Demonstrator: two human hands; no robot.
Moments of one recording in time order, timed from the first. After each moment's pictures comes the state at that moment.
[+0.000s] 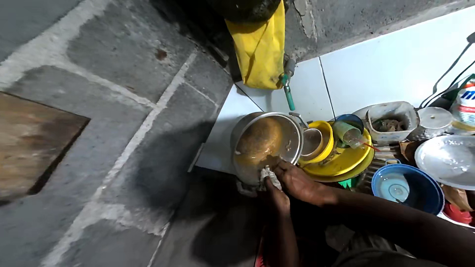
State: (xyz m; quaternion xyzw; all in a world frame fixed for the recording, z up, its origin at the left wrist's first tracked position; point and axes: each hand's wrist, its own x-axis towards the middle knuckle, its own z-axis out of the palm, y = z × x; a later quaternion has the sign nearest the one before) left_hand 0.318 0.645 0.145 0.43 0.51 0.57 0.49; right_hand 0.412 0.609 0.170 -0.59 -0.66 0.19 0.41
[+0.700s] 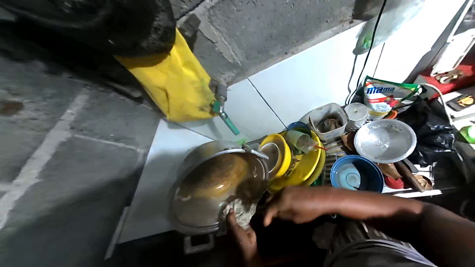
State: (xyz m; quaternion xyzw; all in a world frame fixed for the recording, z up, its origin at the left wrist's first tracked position) left_hand 0.315 0.642 0.150 0.50 0.50 0.47 0.52; right_hand 0.498 0.513 0.197 -0.46 -0.72 0.24 0.46
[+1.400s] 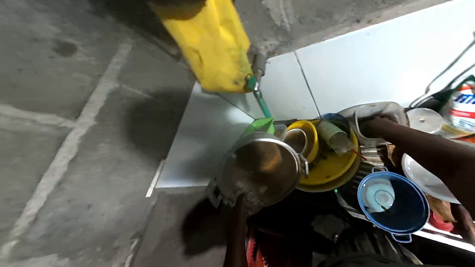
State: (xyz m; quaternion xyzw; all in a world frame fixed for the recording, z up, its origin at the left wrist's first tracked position) left_hand 0.295 0.664 0.197 0.61 0.67 0.30 0.30; right_hand 0.784 0.554 -0.023 -0.86 -0.41 0.30 0.00
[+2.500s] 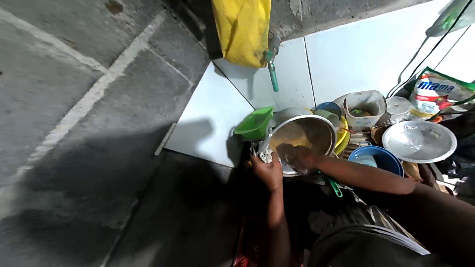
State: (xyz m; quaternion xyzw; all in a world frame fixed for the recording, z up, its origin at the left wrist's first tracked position) left_hand 0.332 0.628 0.149 0.69 0.49 0.48 0.24; right_hand 0.466 0.585 0.127 -0.68 -0.63 0.34 0.16
